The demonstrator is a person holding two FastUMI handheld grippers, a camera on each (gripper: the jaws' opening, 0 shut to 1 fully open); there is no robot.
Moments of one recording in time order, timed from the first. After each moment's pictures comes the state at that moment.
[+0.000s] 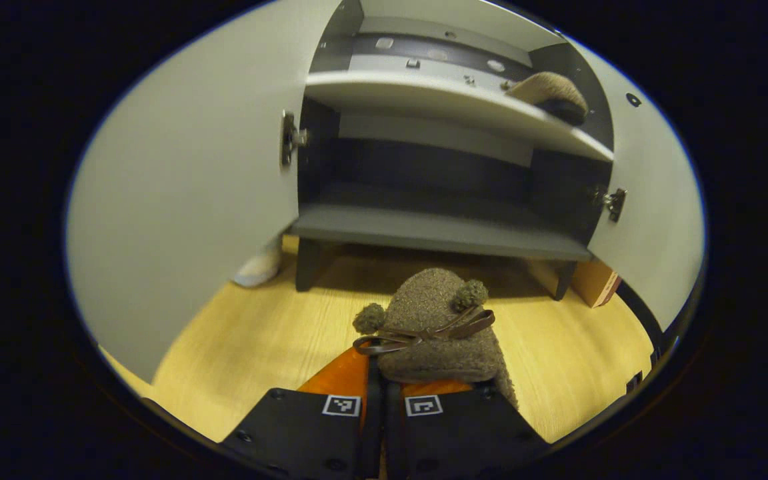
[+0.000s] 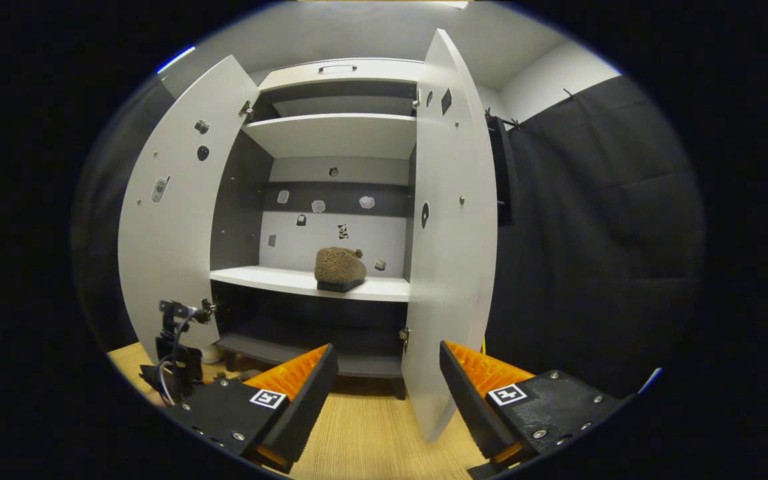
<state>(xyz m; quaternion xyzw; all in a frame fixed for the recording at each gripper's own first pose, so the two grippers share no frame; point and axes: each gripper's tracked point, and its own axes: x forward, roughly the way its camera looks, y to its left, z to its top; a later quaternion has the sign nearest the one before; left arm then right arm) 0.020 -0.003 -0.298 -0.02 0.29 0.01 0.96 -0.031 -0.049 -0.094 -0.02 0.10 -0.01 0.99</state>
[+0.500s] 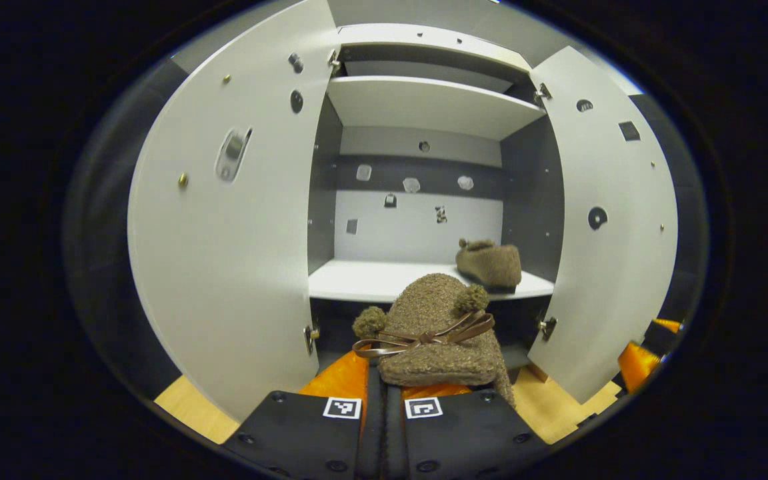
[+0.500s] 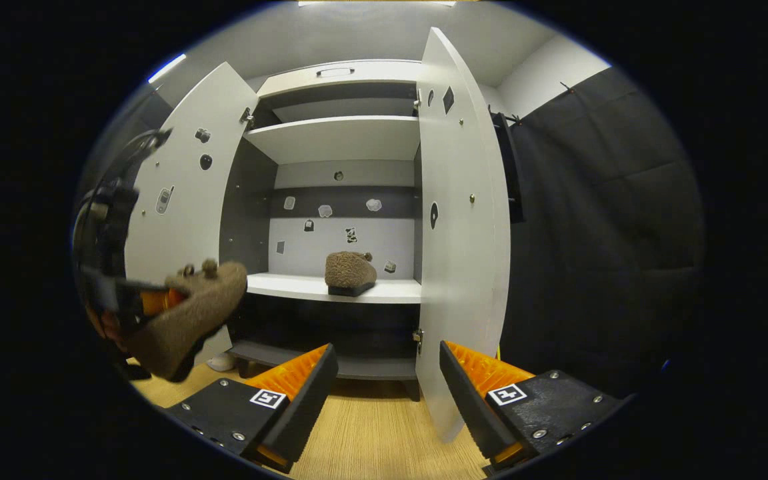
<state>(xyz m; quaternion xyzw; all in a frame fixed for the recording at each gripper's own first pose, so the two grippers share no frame) 0.059 -0.024 -0.041 0.00 0.12 0.00 0.99 -0.032 -0.039 -0.089 0.01 0.09 0.00 1.00</state>
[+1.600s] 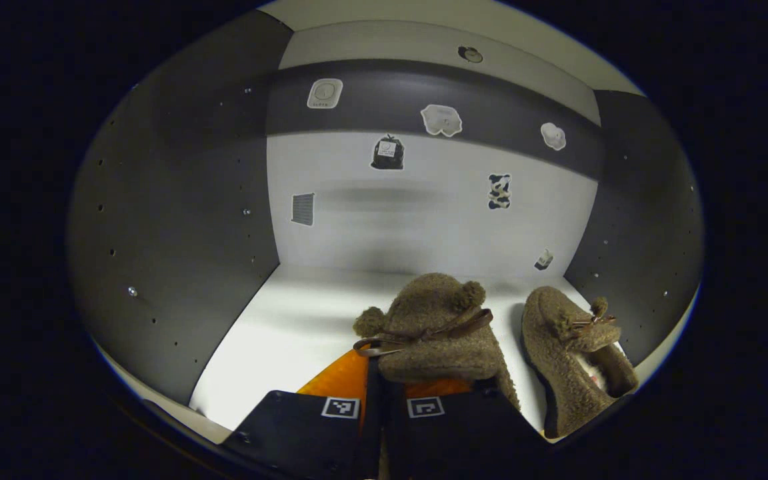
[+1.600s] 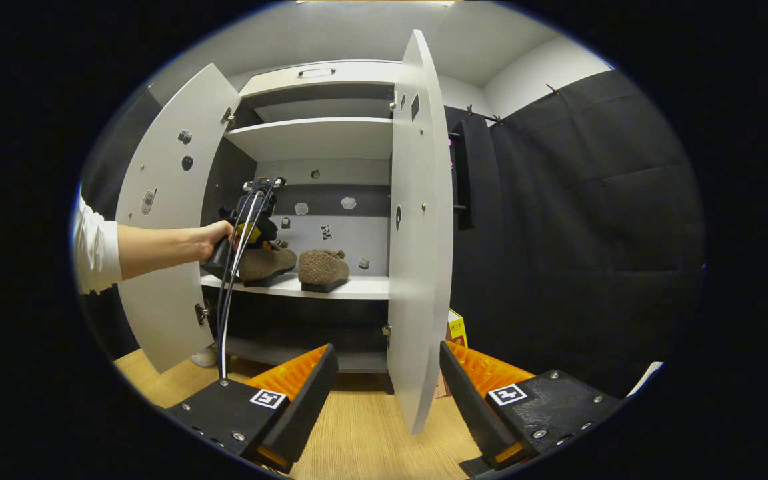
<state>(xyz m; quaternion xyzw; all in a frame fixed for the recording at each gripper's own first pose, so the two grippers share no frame) 0.356 -0.036 -0.120 -0.01 0.31 0.01 0.95 -0.051 -0.073 -0.083 0.00 0.11 -0.05 0.99</state>
